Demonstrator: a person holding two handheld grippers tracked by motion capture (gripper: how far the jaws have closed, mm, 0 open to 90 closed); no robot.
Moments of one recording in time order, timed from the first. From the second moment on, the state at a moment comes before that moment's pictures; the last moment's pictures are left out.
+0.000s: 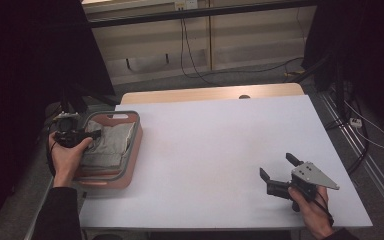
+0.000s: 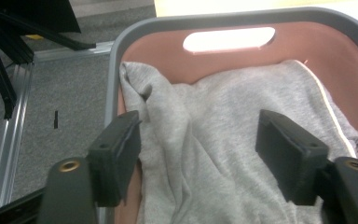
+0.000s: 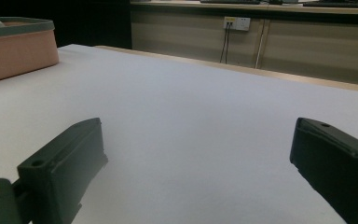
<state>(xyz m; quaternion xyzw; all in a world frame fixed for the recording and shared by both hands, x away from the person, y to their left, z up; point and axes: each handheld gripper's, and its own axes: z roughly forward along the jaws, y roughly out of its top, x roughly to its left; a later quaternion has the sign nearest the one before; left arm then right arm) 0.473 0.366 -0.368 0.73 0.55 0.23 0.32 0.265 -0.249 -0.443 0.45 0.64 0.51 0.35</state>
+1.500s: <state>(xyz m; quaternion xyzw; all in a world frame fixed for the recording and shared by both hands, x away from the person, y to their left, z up) 0.404 0.367 -0.345 0.70 0.48 0.27 0.45 0.267 -0.247 -0.443 0.45 0.64 0.51 0.35</state>
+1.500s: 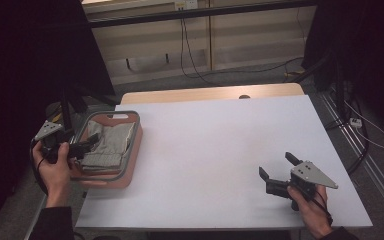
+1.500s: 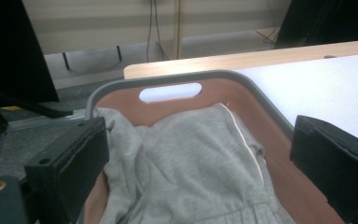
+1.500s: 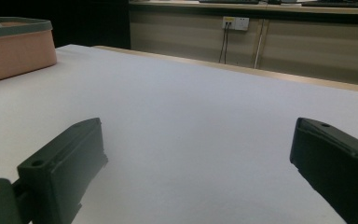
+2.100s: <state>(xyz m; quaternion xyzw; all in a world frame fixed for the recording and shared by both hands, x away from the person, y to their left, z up) 0.365 0.357 -0.348 0.70 0.49 0.27 0.44 0.268 -0.246 -0.443 0.45 0.64 0.51 0.35</state>
